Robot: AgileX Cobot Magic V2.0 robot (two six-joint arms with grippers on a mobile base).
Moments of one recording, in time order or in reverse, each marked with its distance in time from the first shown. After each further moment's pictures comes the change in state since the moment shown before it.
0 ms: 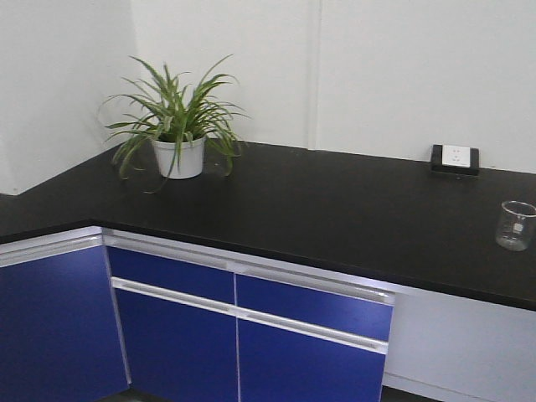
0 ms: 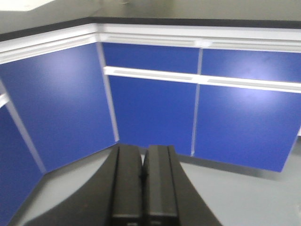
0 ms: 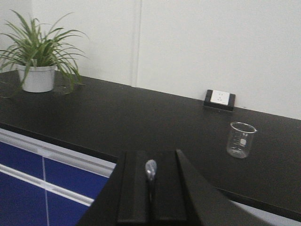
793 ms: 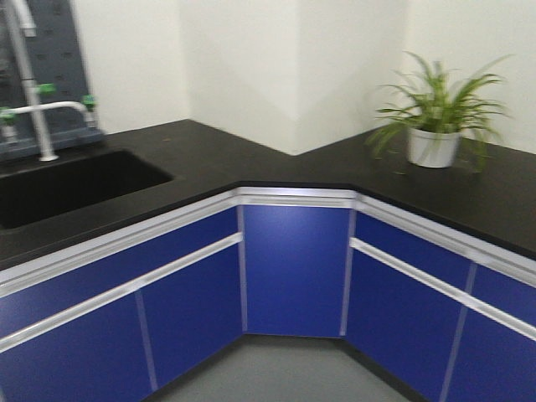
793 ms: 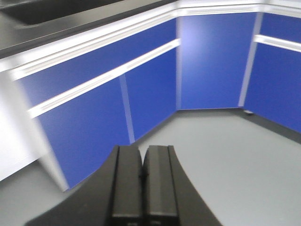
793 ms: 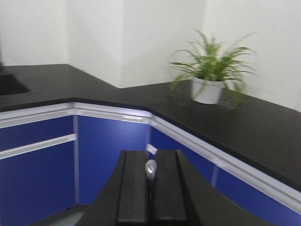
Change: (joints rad) left arm 0.000 0.000 0.000 0.000 0.000 0.000; right arm 0.000 0.000 0.000 0.000 0.000 0.000
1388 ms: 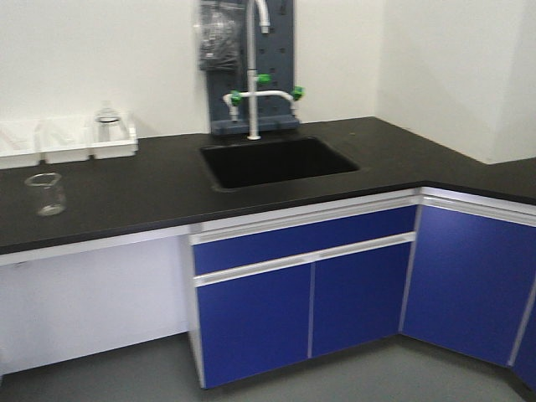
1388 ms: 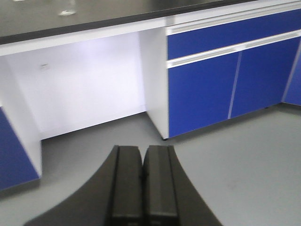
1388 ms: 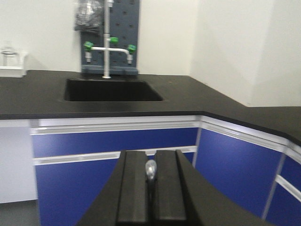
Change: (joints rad) left arm 0.000 0.000 0.000 0.000 0.000 0.000; right arm 0.000 0.000 0.000 0.000 0.000 0.000
